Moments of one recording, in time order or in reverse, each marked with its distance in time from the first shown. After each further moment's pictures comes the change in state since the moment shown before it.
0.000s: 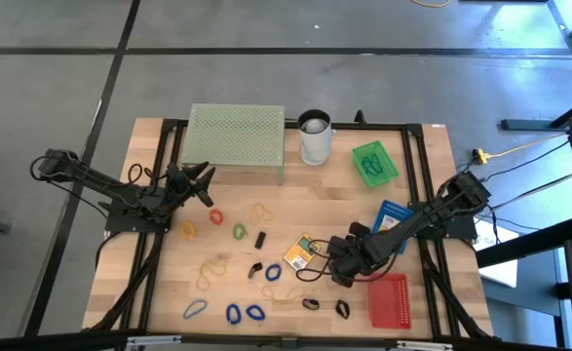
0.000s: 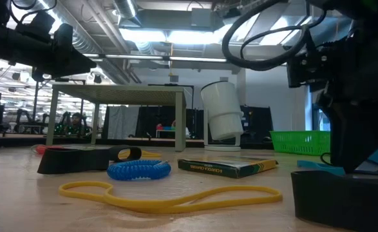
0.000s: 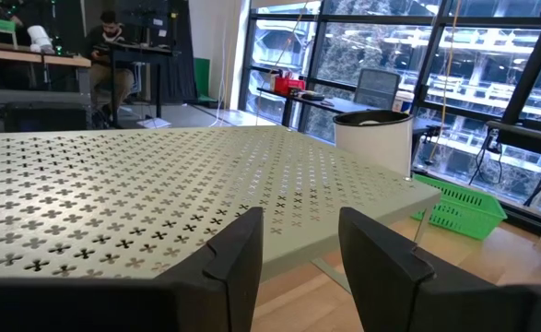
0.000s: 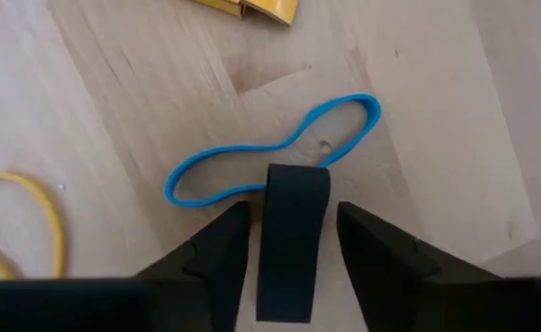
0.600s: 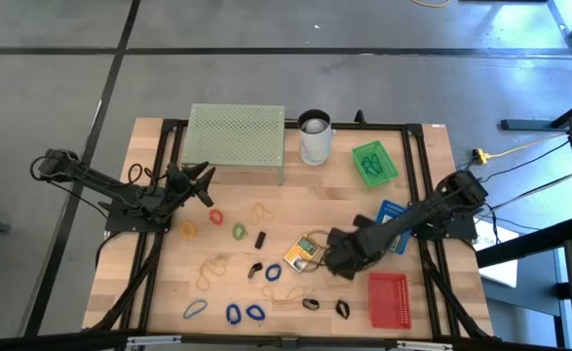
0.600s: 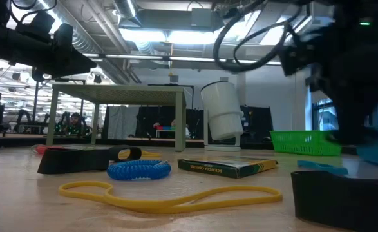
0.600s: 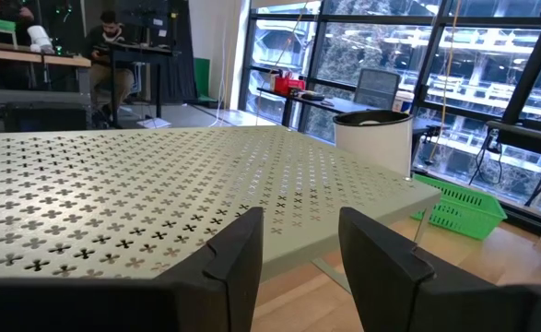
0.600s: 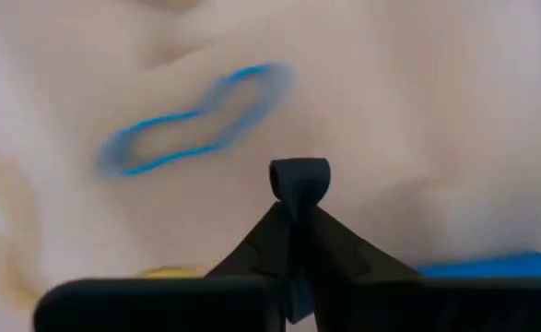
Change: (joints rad) left arm 0.000 0.000 0.000 0.000 0.000 0.000; right arm -0.067 0.003 0.186 -0.386 -0.043 0.011
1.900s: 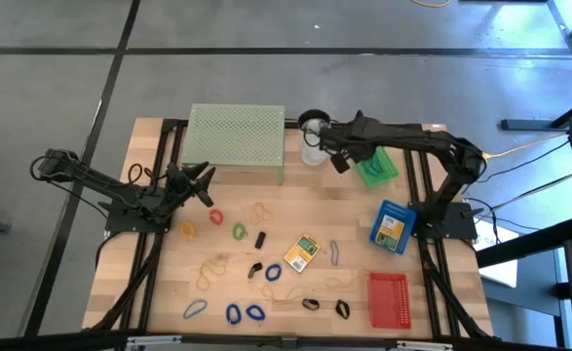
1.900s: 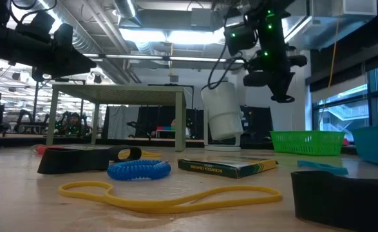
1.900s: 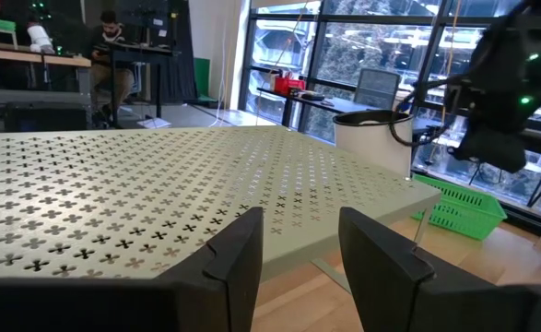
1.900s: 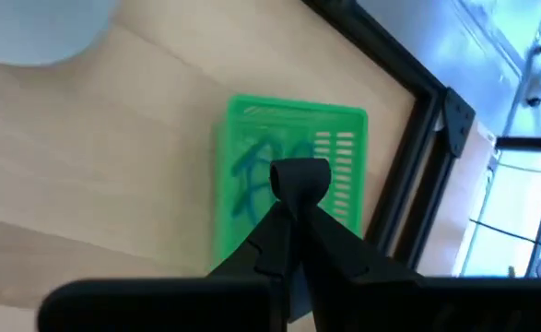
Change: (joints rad) left arm 0.000 0.000 0.000 0.000 0.000 0.000; right arm -0.845 -0.065 0.222 -0.307 0.295 -0.199
